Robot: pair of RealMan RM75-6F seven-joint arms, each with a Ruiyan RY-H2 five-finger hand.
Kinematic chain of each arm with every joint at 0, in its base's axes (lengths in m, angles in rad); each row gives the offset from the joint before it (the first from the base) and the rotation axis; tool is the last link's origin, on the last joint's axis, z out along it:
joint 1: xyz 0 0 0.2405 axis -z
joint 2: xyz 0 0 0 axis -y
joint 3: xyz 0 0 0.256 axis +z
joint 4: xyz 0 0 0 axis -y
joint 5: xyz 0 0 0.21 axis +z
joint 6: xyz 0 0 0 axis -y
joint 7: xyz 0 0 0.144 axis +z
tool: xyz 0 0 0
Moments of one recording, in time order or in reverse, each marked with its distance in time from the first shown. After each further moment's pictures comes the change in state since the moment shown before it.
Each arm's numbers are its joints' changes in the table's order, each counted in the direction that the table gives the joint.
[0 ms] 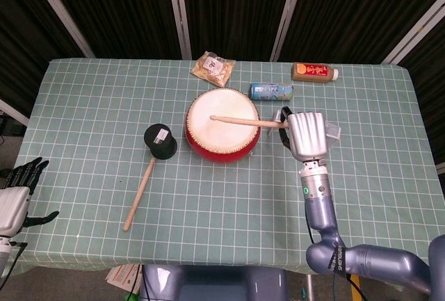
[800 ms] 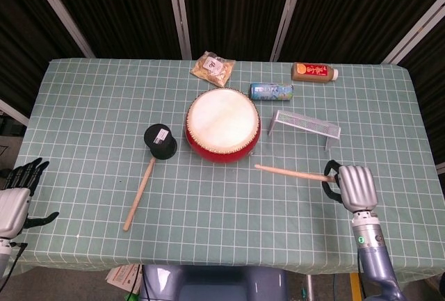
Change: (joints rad) left arm -0.009 0.011 0.004 -0.003 0.018 -0.027 0.029; right arm 0.346 -0.157 -0.279 -0.001 -0.188 0.042 0.353
